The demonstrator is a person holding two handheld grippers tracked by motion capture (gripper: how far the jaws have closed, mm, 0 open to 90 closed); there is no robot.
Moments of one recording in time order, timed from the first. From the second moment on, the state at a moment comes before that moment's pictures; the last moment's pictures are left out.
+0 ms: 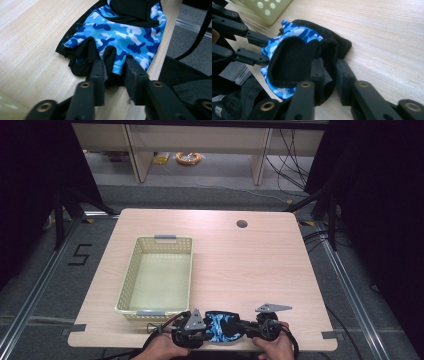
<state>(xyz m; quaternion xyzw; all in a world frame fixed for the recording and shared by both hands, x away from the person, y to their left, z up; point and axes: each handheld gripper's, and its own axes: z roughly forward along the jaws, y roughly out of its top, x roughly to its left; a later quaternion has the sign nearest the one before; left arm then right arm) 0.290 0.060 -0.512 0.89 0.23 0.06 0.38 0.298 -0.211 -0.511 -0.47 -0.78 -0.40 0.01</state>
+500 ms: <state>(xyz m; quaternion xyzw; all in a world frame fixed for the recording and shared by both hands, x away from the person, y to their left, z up) 0.283 0.064 -0.505 0.88 0.22 0.08 0.40 0.289 -0.212 -0.494 -0.46 -0.77 -0.45 0.01</state>
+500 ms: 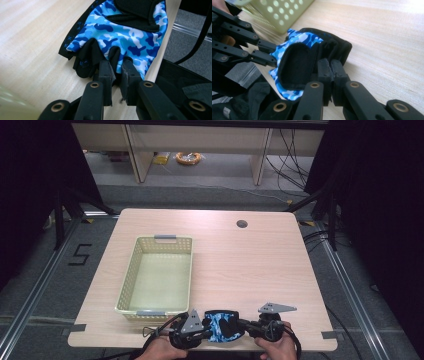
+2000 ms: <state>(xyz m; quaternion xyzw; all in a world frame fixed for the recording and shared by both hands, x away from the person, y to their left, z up) 0.309 0.117 -0.412 0.87 0.22 0.15 0.42 0.308 -0.166 -0.395 -0.38 -0.78 -0.50 -0.06</state>
